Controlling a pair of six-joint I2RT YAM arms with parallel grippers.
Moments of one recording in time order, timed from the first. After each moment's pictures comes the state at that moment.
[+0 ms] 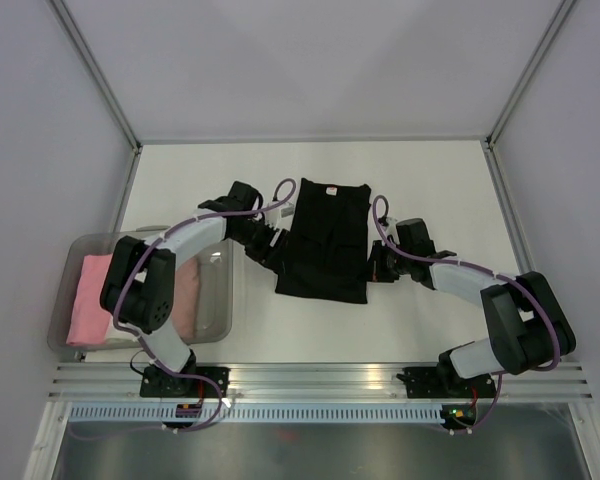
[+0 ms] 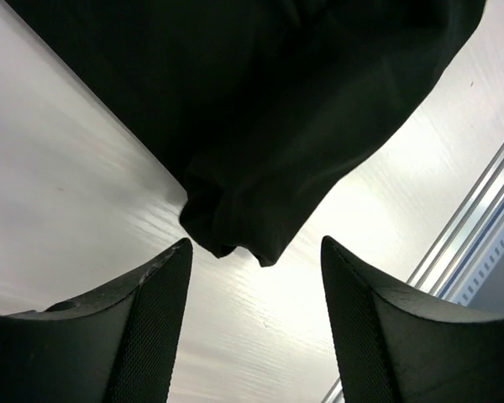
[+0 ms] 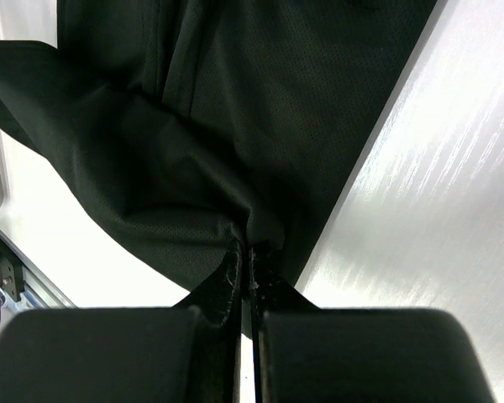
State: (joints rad) left arm -0.38 1.70 1.14 -0.60 0.62 0.21; right arm 0.33 1.44 0.59 -0.03 -0.46 0.41
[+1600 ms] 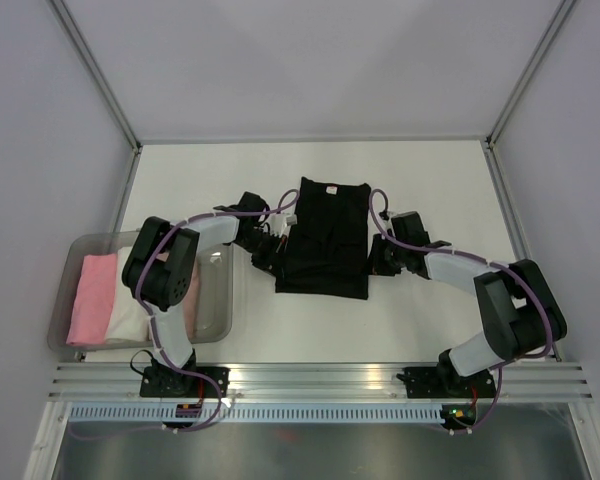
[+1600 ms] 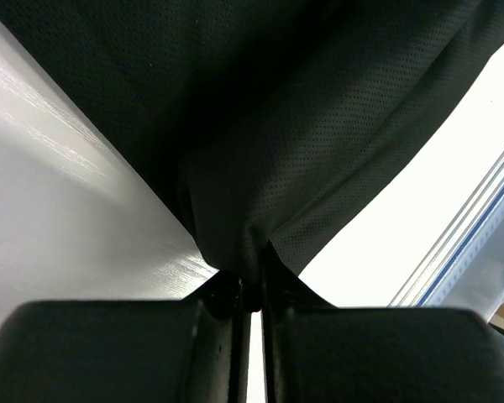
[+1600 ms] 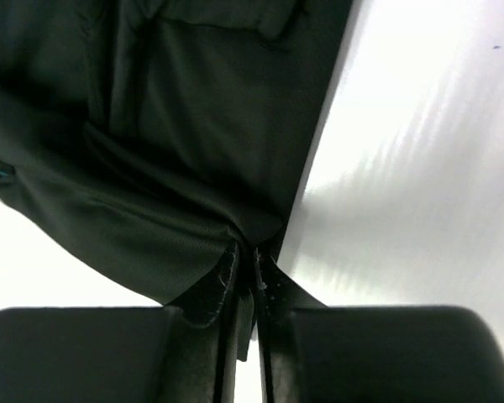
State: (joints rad) left arm -0.39 1.90 1.12 -0.54 0.66 0.10; right arm 0.33 1.52 0.68 -0.09 -0.33 0.43
